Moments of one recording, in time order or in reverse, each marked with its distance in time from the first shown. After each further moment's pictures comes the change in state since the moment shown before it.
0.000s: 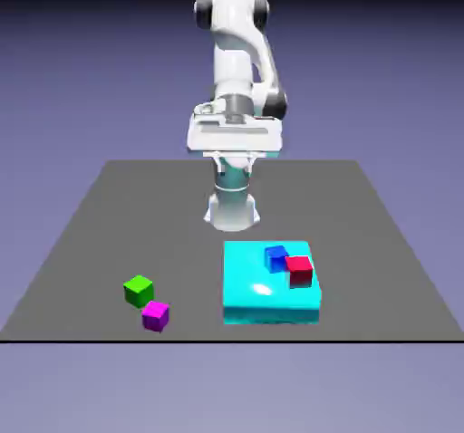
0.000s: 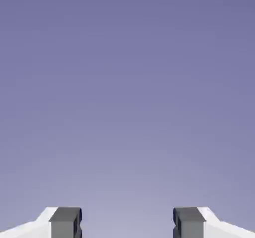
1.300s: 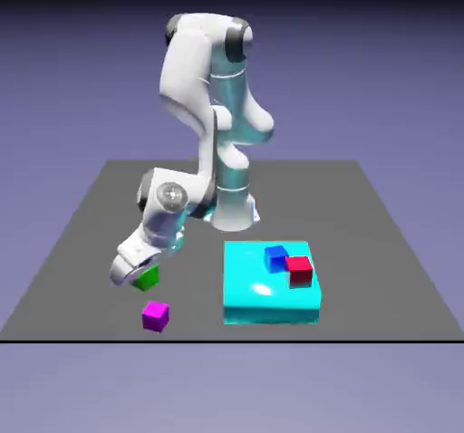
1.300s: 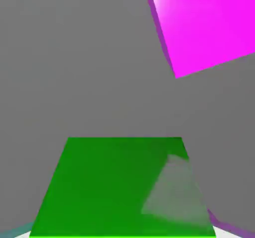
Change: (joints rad) arm -0.206 0.768 -0.036 0.418 -0.563 -0.651 -0.664
